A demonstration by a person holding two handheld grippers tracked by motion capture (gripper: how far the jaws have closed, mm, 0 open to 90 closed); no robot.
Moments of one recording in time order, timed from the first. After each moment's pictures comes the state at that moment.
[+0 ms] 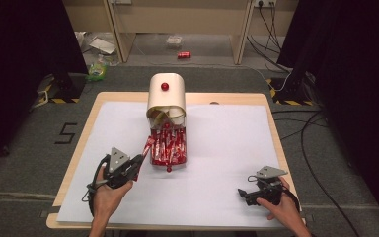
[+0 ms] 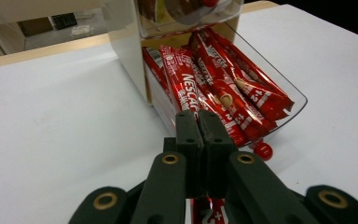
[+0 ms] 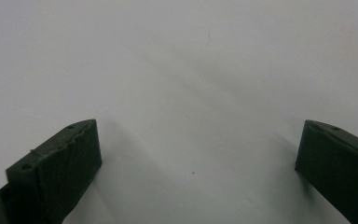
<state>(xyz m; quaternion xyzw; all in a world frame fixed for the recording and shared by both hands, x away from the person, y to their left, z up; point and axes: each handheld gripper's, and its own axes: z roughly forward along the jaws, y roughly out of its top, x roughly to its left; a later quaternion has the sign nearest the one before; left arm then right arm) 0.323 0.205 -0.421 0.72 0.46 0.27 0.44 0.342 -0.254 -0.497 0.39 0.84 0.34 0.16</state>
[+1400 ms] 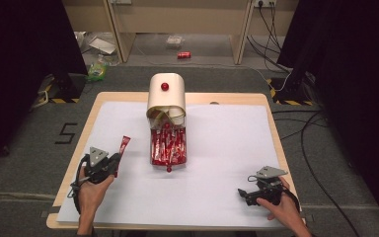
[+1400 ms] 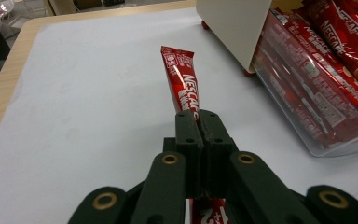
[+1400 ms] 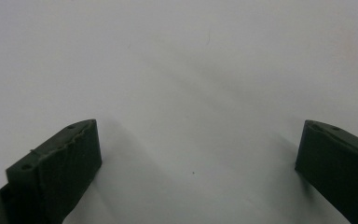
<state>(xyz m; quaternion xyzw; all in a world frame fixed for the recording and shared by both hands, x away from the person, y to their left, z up) 0.347 0.267 -0.459 0.68 0.54 0.30 0.40 0.343 -0.254 -0.497 0.39 0.84 0.34 0.16</state>
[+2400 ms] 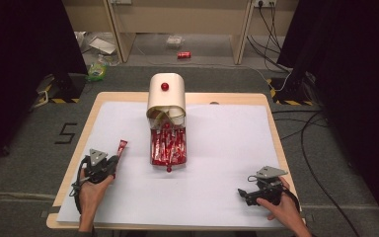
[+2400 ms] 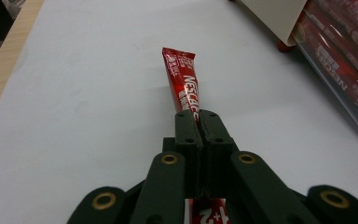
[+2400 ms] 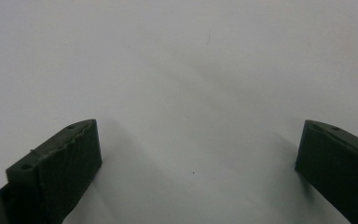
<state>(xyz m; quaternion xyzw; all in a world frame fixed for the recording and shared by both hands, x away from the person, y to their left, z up) 0.357 0.277 -0.485 0.68 0.56 0.29 0.37 0.343 -0.254 -0.497 0.39 0.84 0.34 0.16</state>
